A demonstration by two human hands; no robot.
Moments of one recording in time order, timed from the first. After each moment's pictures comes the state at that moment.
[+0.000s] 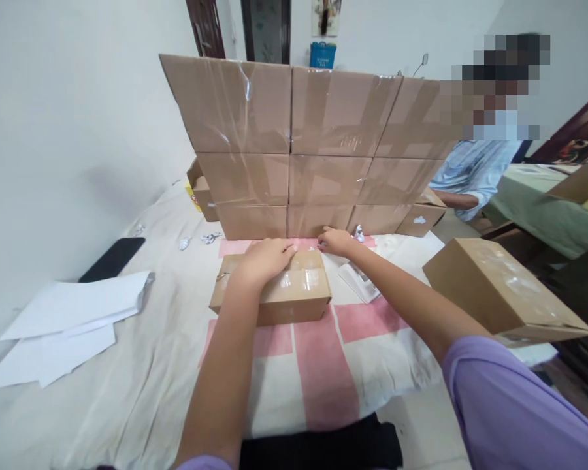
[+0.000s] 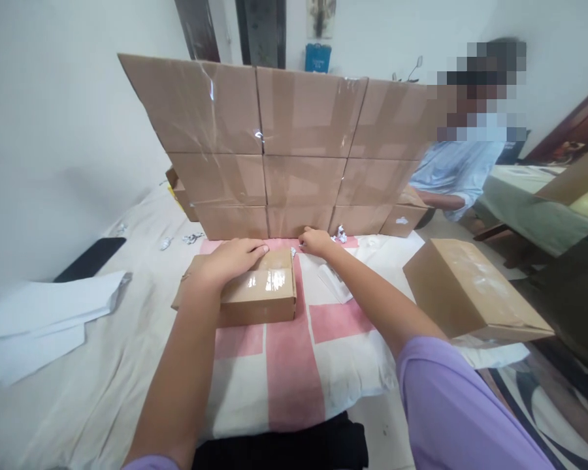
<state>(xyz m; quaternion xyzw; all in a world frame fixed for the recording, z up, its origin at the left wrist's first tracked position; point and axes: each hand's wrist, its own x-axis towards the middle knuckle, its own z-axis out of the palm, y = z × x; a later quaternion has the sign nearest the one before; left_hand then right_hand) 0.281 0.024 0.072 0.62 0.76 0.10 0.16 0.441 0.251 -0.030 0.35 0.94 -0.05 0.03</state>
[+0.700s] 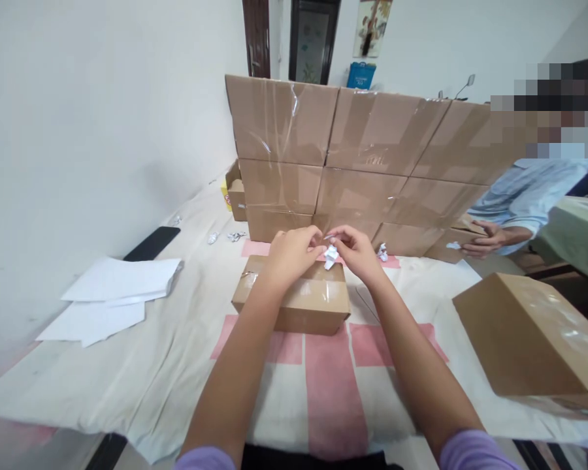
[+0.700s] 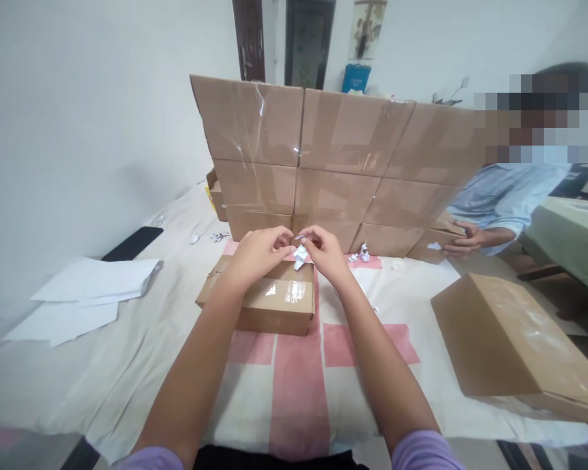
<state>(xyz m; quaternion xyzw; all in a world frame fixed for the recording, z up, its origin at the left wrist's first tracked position) 0.279 0.029 0.070 0.62 0.72 0.30 0.07 0.424 0.164 0.024 0.21 0.79 -0.43 -0.37</state>
